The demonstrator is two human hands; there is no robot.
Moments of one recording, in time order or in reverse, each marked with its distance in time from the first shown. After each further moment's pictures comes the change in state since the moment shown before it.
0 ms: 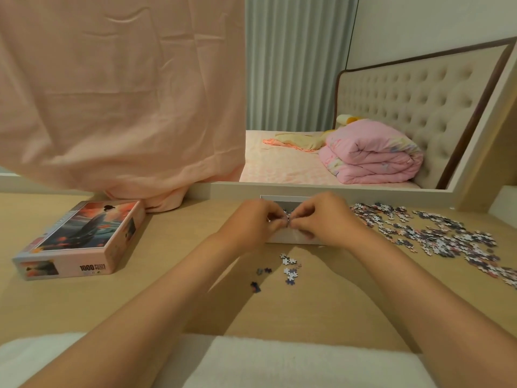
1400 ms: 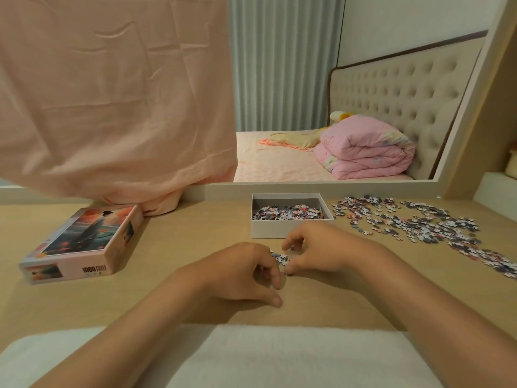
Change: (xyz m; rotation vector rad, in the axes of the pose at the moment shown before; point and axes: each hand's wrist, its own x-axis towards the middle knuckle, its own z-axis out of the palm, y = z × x) left_hand -0.068 0.016 -0.002 0.042 -0.465 0.114; right_hand -0.040 0.017 0.001 -0.352 -0.357 -0.072
